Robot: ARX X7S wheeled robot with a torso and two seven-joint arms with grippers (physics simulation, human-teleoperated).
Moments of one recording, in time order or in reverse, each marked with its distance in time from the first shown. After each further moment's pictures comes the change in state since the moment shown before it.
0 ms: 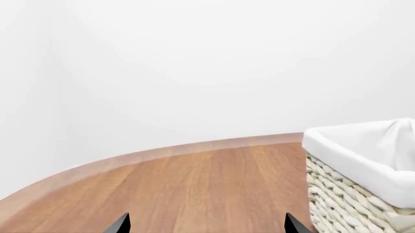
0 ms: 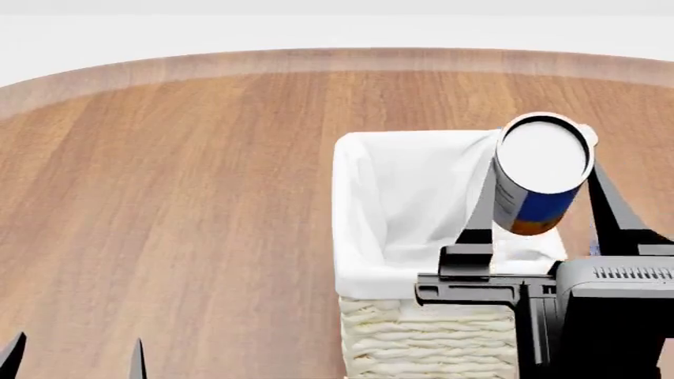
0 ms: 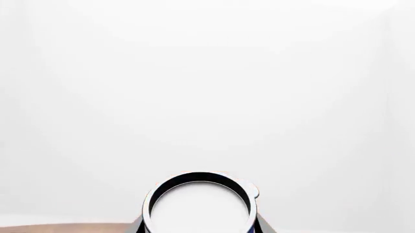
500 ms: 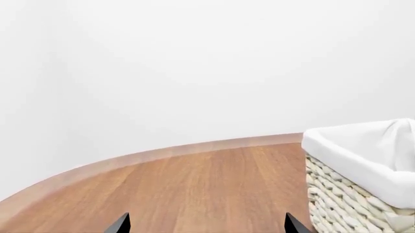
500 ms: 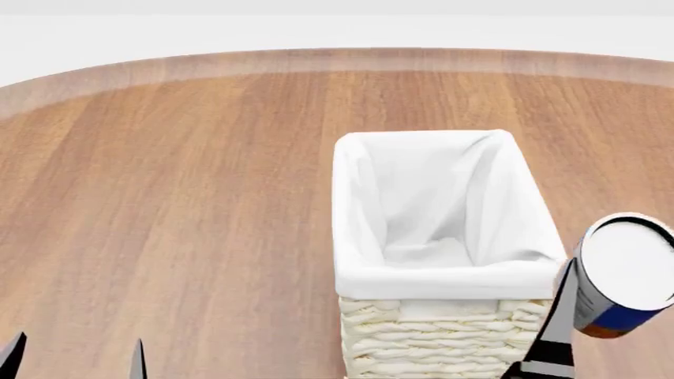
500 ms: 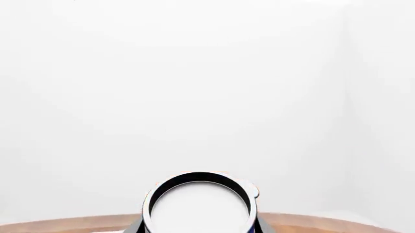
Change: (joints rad) left arm 0.004 0.007 -0.004 0.005 0.010 -0.003 0.008; right arm -0.378 -0.010 0.199 -0.183 0.039 -0.139 0.012
